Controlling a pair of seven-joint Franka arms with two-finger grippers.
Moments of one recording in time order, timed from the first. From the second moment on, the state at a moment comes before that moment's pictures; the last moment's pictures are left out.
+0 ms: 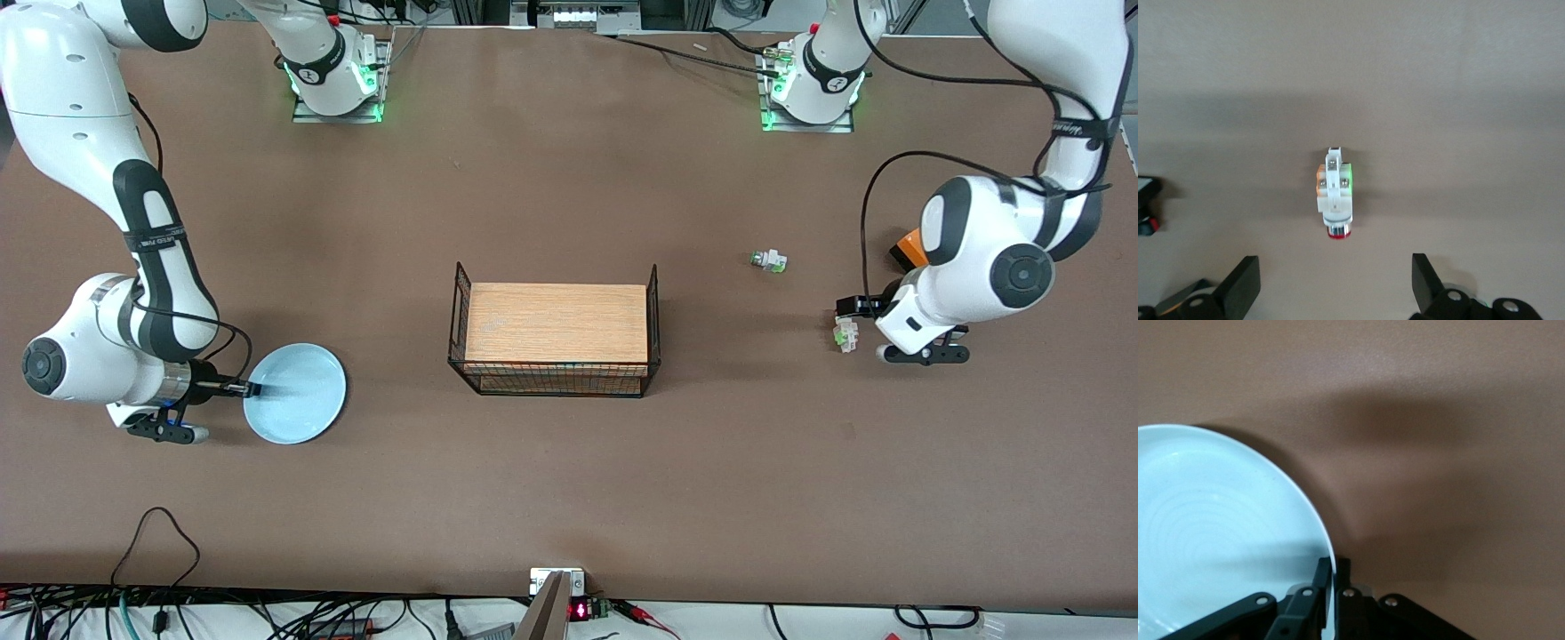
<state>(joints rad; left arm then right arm) 0.08 0.35 -0.10 -2.02 0.03 2.15 -0.06 -0.12 0.80 -0.01 -1.50 0.18 2.15 -0.09</state>
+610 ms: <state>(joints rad) 0.09 0.51 -0.10 -2.03 0.03 2.33 -0.05 -0.12 0.68 -0.01 -1.47 0.18 1.85 -0.09</state>
